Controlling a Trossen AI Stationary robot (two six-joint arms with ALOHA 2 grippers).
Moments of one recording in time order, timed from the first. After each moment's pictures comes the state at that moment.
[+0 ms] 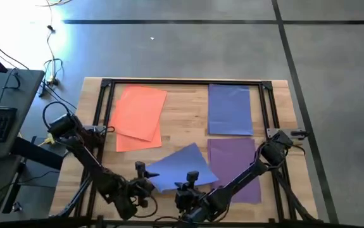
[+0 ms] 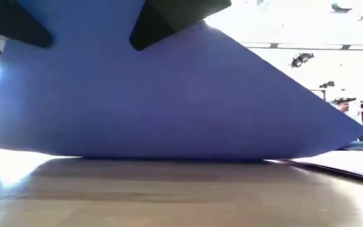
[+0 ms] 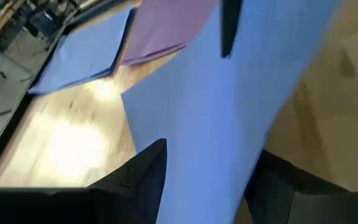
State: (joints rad) left arm -0.88 1.73 1.06 -0.43 -0.95 -0.48; right arm 0.67 2.32 1.88 -0.66 0.92 0.38
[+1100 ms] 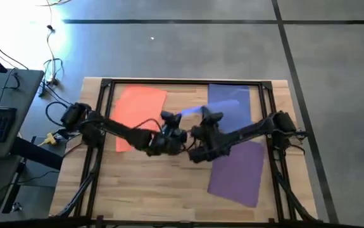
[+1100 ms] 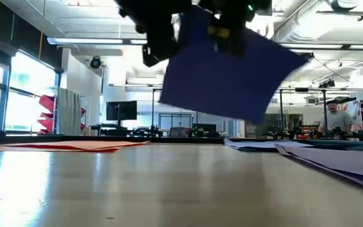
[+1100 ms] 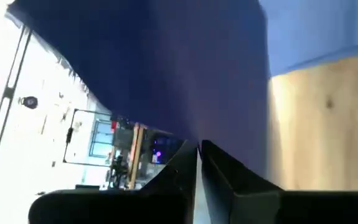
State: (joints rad) left arm -0.23 1.74 1.19 -0.05 -1.22 0.69; right arm 0.26 1.93 1.52 -1.51 1.57 0.64
